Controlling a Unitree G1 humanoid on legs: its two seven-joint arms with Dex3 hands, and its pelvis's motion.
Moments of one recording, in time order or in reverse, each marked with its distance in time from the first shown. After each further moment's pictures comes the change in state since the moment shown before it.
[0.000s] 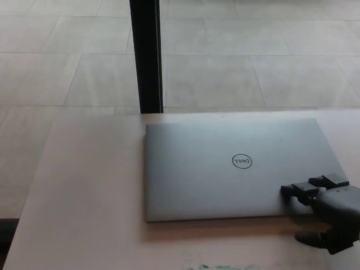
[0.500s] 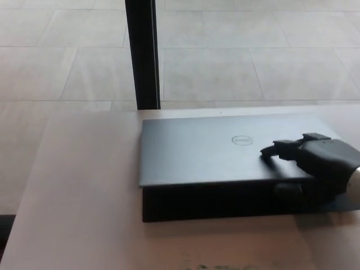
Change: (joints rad) left_arm 0.006 -0.026 0.003 -0.012 0.028 0.000 0.014; right_arm -0.121 -0.007 -0.055 -0.152 0.129 0.058 0.162
